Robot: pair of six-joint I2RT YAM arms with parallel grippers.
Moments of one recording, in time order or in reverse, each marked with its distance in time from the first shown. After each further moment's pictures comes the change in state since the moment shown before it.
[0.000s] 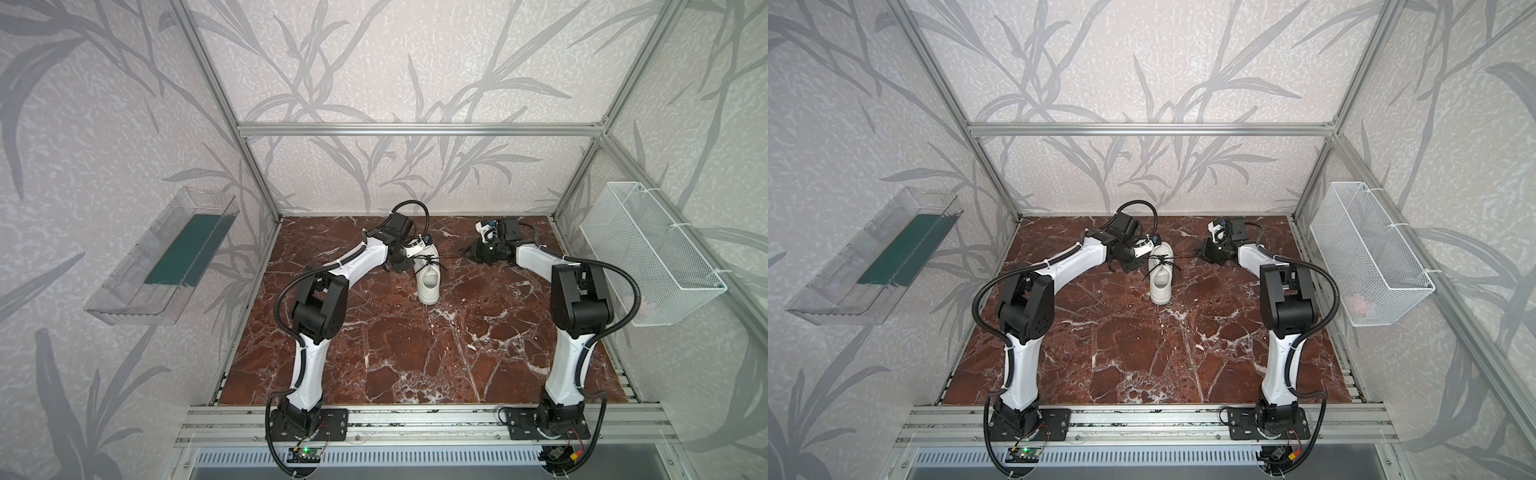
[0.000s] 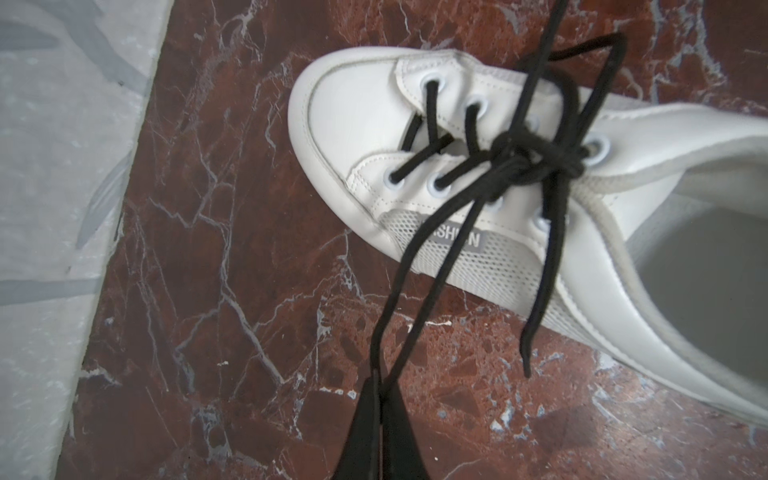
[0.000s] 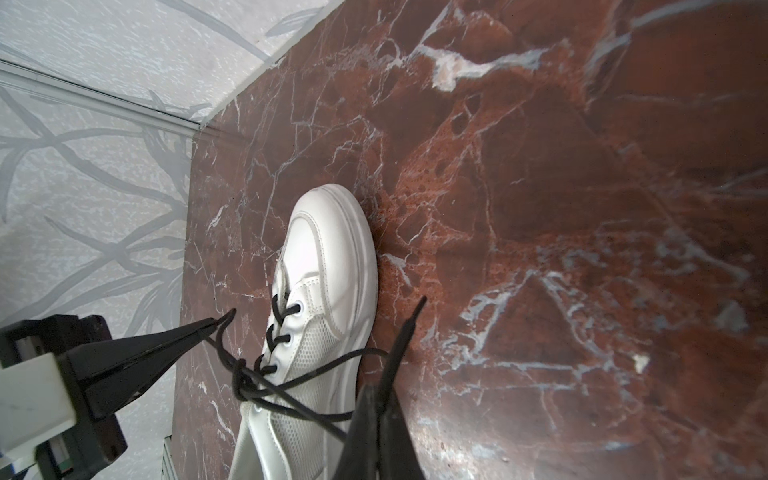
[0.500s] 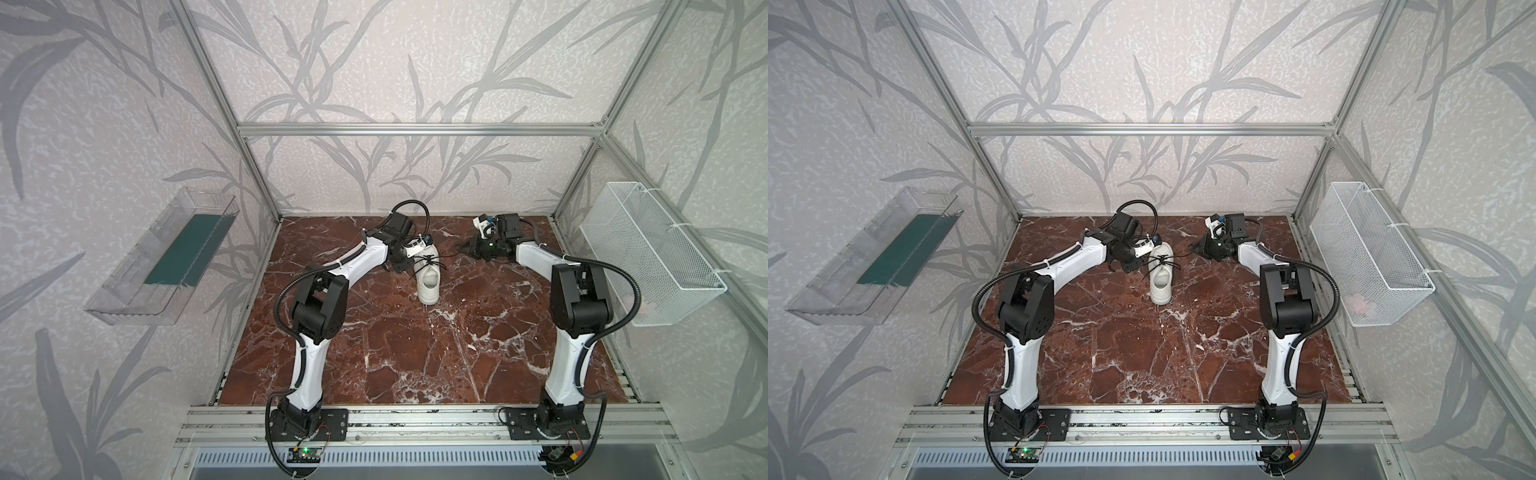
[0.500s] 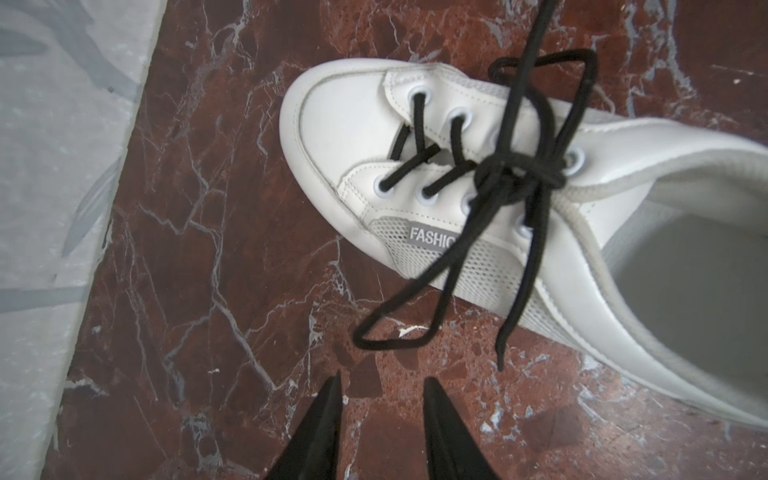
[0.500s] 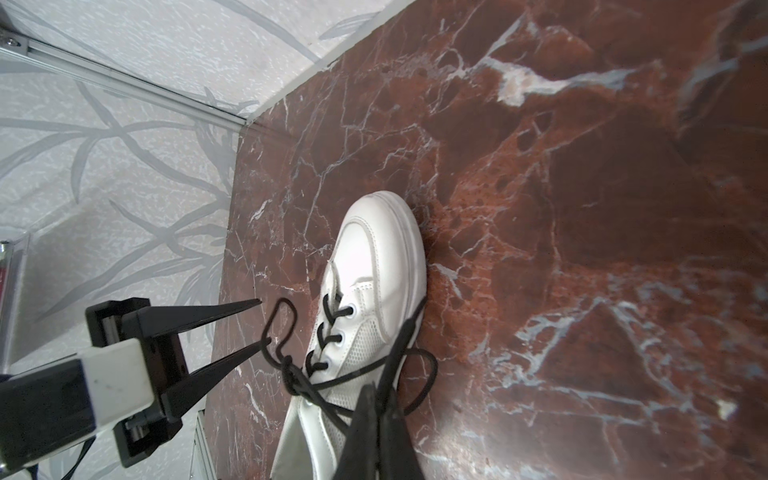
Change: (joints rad) left arm -0.006 0.000 0.002 -0.006 0.045 -0.010; right arm 0.011 0.006 0.039 0.023 -0.108 0.012
